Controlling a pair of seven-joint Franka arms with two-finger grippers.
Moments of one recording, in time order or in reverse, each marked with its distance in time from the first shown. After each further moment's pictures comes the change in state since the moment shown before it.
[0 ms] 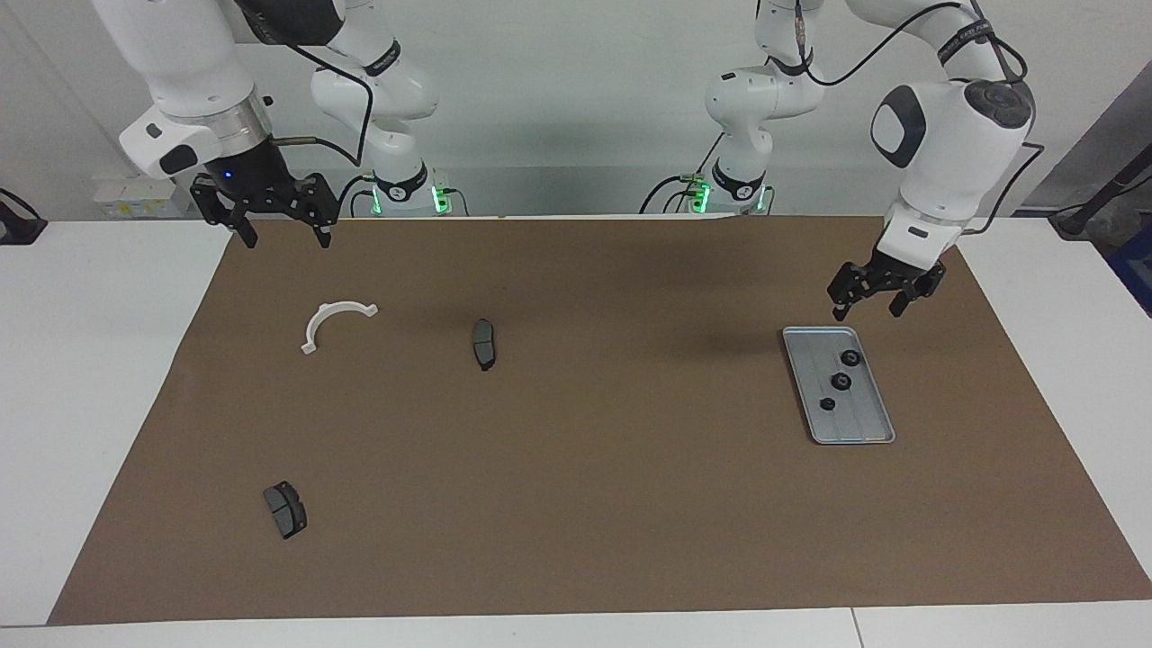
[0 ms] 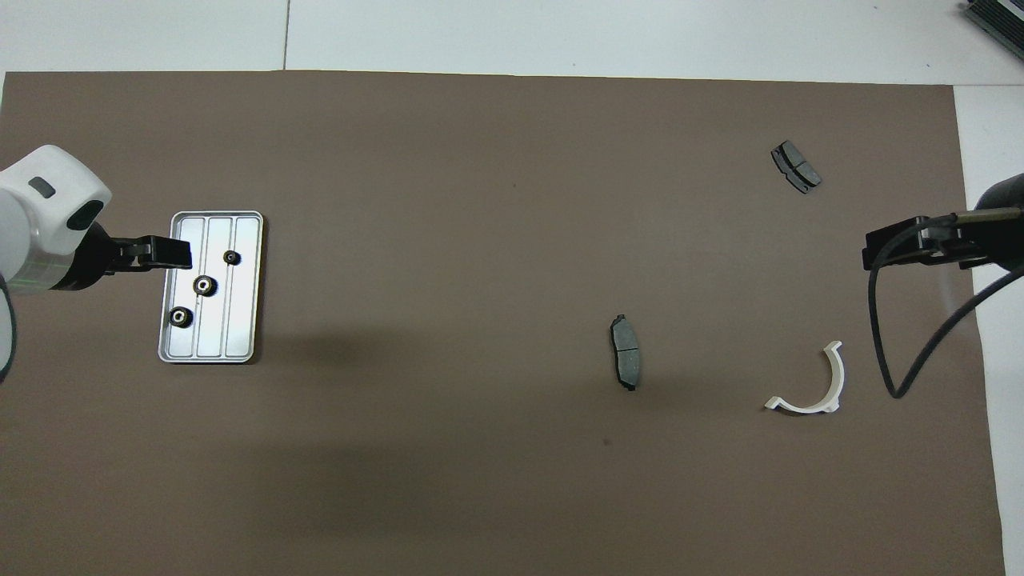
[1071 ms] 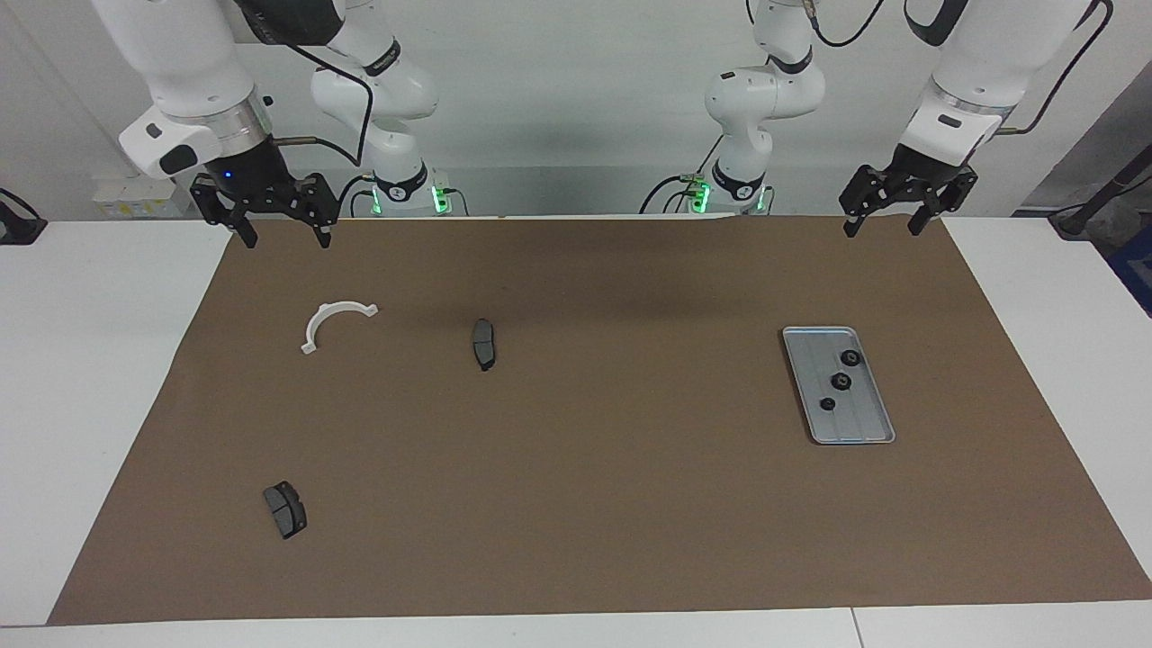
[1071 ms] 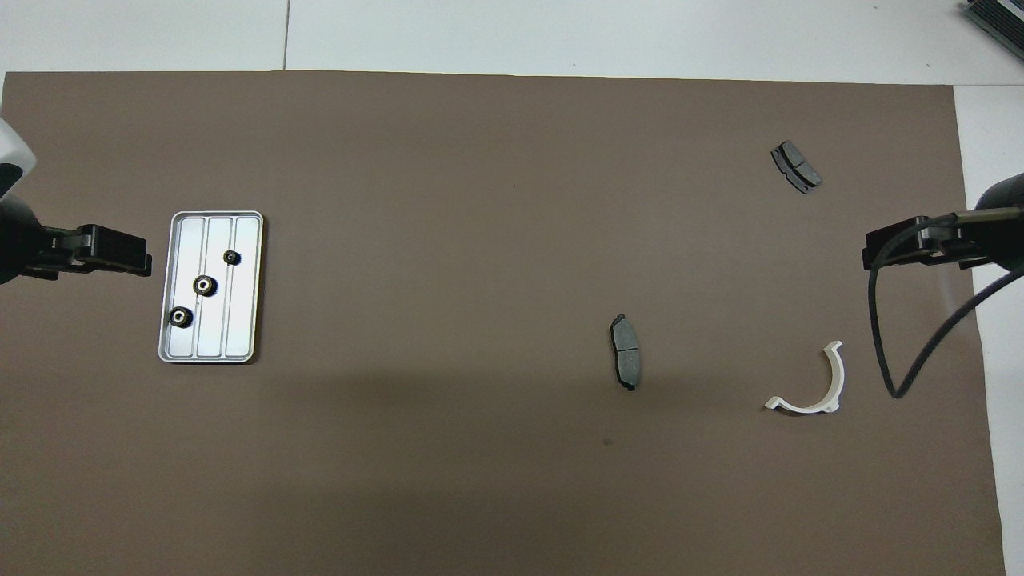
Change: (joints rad) left arm -0.038 -0.107 -0.008 0.316 -0.002 -0.521 -0.005; right arm 0.000 0.000 0.000 0.000 0.000 0.000 0.000
